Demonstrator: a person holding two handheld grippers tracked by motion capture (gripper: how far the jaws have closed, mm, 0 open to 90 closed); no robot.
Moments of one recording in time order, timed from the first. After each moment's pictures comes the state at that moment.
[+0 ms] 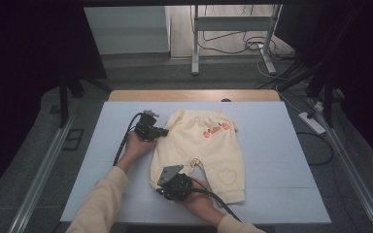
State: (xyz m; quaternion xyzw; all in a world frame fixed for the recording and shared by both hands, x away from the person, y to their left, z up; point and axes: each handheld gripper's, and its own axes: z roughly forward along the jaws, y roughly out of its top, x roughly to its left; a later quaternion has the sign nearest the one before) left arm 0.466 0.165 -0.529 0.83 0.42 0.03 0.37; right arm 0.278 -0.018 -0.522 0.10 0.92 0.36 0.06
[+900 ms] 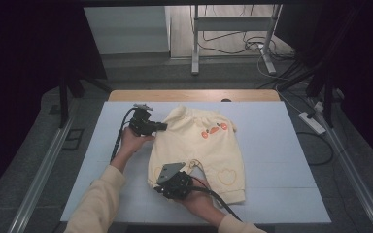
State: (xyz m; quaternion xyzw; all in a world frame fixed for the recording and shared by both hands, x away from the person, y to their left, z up) left arm 0.457 0.180 -0.495 0.81 0.40 0.01 0.43; right arm 0.275 -0.019 -0.502 0.10 0.92 0.38 0.06
